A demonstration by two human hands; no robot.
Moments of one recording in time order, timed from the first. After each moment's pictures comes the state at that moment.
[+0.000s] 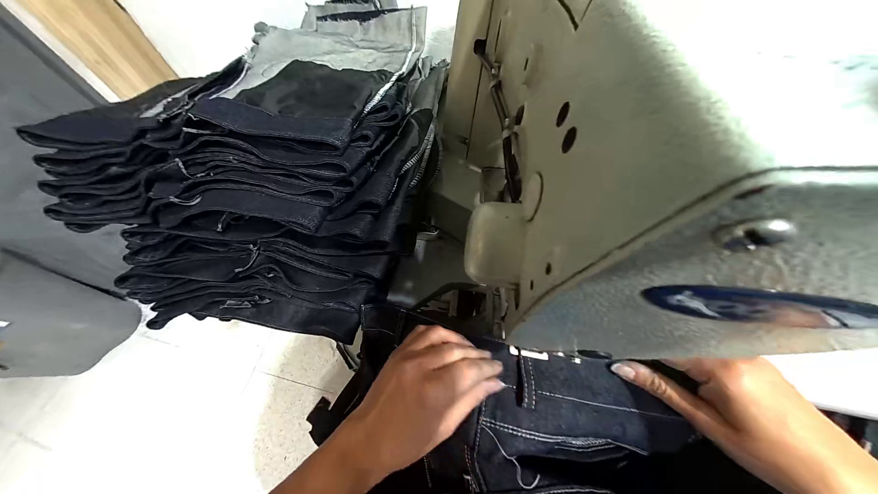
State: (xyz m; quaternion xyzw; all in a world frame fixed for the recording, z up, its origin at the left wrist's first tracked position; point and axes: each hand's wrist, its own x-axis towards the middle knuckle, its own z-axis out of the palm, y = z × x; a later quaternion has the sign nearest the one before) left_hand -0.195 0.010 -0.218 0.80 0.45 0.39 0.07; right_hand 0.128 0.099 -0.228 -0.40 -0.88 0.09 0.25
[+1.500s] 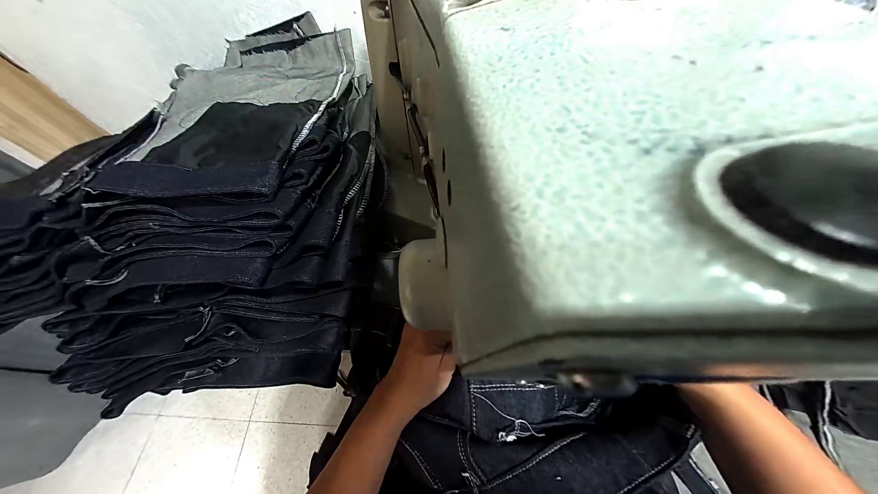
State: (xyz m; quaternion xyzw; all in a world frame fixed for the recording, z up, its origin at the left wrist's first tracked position) left_hand -0.172 0.064 -0.235 0.71 0.52 0.42 0.23; right_hand 0.070 0.128 -0.173 -0.51 -0.81 0.28 0.10
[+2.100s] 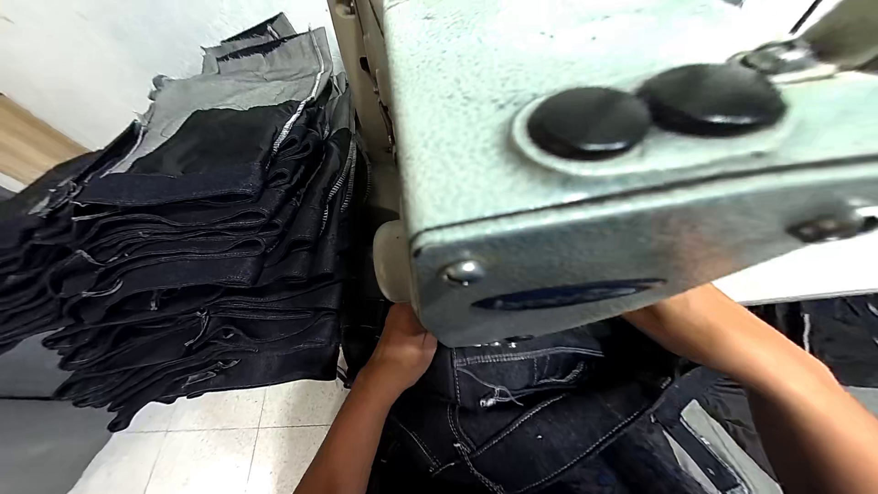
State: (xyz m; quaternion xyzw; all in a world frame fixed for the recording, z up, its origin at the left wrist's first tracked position) left_hand -0.180 0.064 -0.220 0.71 0.57 0.33 0.25; right_hand 0.129 0.109 -0.209 -0.49 -0.83 0.07 0.26
